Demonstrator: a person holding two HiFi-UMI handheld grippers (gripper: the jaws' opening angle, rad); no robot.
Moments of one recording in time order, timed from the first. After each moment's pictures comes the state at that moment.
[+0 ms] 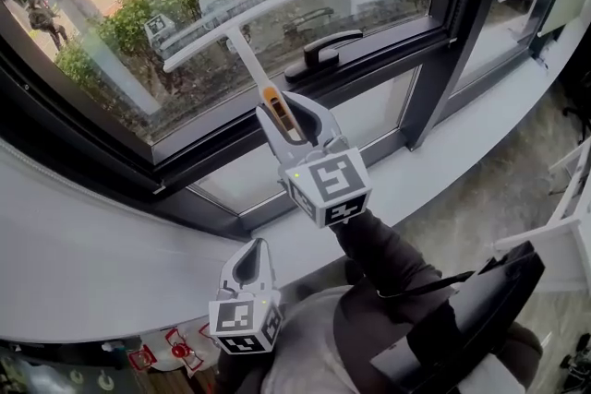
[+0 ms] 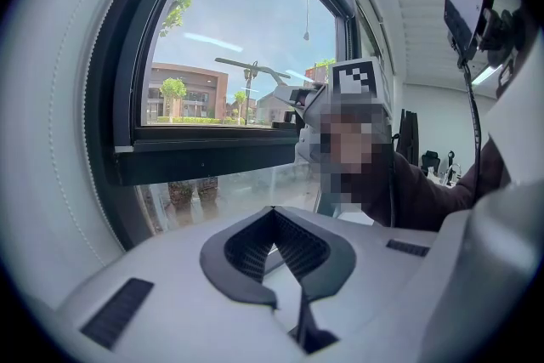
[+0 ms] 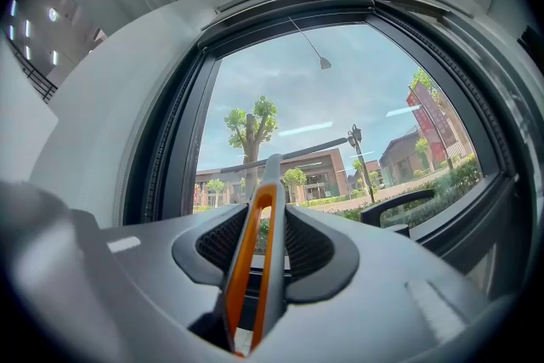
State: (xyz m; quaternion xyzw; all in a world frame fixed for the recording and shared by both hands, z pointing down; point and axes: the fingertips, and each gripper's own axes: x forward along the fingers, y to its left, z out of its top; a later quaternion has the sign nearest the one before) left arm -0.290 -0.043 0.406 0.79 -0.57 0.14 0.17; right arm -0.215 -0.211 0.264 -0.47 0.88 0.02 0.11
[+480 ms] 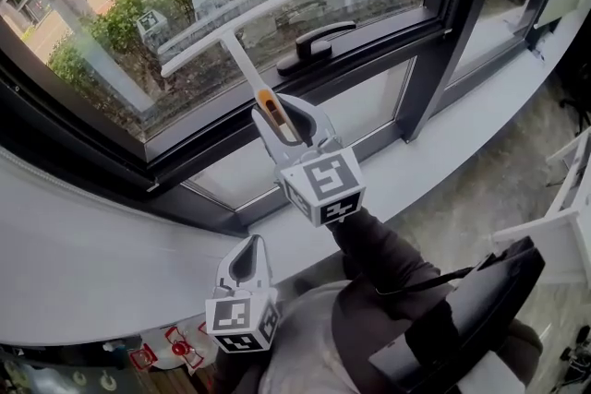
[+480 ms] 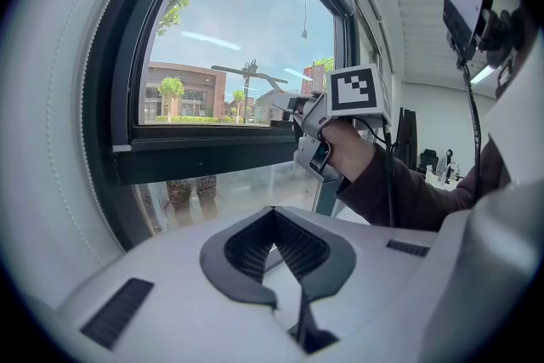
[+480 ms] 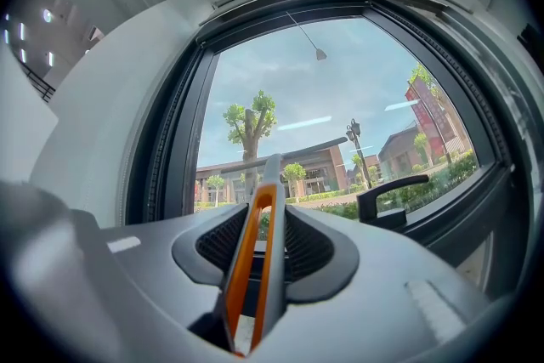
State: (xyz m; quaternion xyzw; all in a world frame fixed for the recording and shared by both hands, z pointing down) left arm -0.287 -0.042 0.408 0.79 -0.57 0.15 0.17; right arm -0.215 -0.210 0.286 -0.47 0.88 0.00 0.10
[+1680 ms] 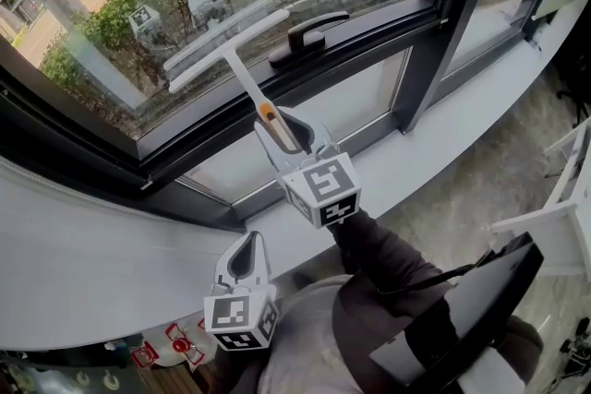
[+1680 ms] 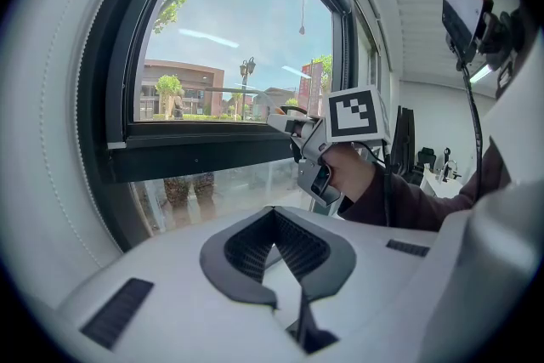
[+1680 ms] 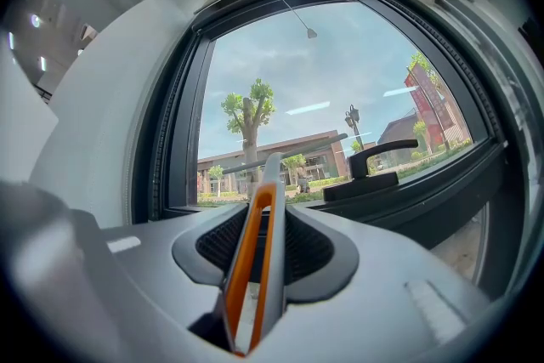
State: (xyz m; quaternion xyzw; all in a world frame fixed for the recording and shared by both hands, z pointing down) left arm -0.283 -0.042 0.412 0.80 -0.56 0.15 0.17; right arm -0.214 -0.205 0.337 -0.46 0.88 -0.03 0.07
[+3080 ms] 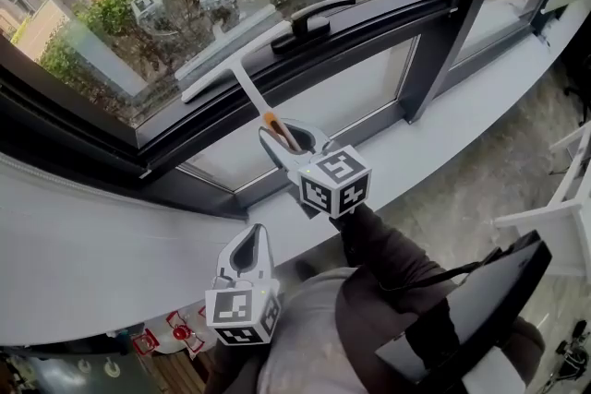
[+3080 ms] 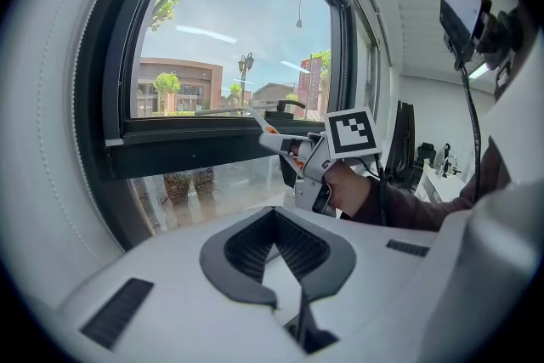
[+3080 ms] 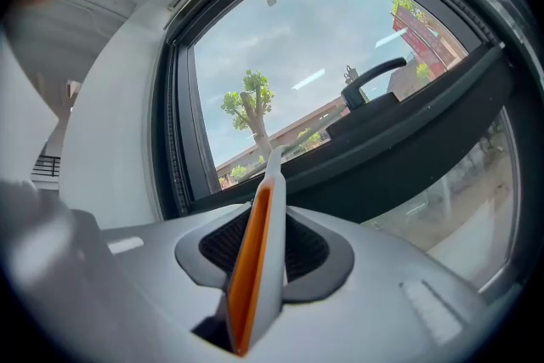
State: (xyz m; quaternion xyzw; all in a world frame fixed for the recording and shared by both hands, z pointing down) left arm -0.278 -0.037 0.423 0.80 -0.55 0.17 0.17; right arm -0.230 -0.196 0.391 -0.37 0.91 -0.17 0.09
